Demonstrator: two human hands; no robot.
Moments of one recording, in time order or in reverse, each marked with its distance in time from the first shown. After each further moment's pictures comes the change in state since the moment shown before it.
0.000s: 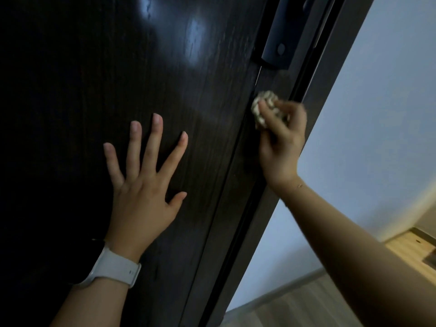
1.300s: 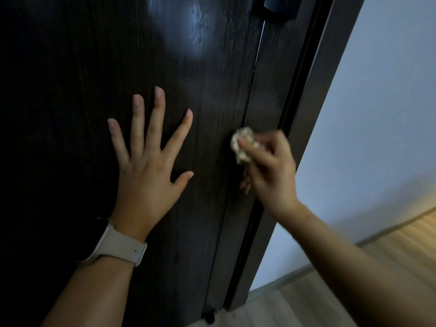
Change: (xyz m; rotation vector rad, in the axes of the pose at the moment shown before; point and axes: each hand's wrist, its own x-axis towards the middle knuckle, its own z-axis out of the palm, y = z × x) left_hand -0.004 -0.008 0.000 0.062 -0.037 0.083; right_hand -0.089 -0.044 -0.015 0.121 -0.234 0.106
